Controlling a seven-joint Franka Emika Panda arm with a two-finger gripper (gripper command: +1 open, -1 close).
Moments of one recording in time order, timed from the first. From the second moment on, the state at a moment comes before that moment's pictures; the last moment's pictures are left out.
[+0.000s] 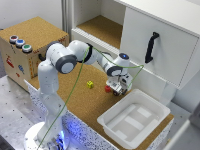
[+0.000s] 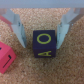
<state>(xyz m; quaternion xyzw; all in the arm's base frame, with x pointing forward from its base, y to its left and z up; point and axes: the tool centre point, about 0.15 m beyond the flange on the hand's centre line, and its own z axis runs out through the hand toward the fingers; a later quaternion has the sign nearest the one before) 0.476 -0.164 0.208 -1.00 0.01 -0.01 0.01</state>
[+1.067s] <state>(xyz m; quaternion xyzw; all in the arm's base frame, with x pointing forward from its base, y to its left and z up) 0.459 -0.142 0.282 -1.00 0.03 -0.04 0.03</state>
